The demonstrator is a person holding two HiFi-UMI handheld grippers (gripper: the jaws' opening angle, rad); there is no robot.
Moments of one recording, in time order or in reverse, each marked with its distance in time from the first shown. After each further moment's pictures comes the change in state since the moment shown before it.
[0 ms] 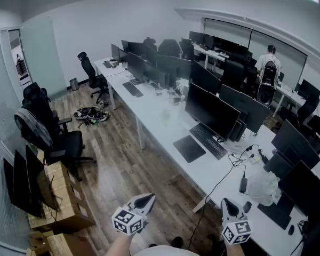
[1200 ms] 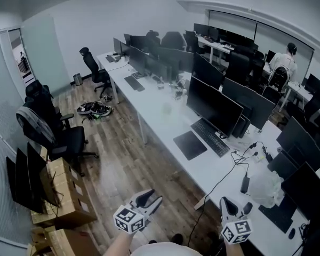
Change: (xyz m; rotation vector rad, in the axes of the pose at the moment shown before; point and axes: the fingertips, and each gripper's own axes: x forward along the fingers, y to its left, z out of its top) left arm 0.049 -0.017 -0.006 -0.011 0.024 -0.011; right arm 0.023 -0.039 -0.015 0.046 -0.006 0.066
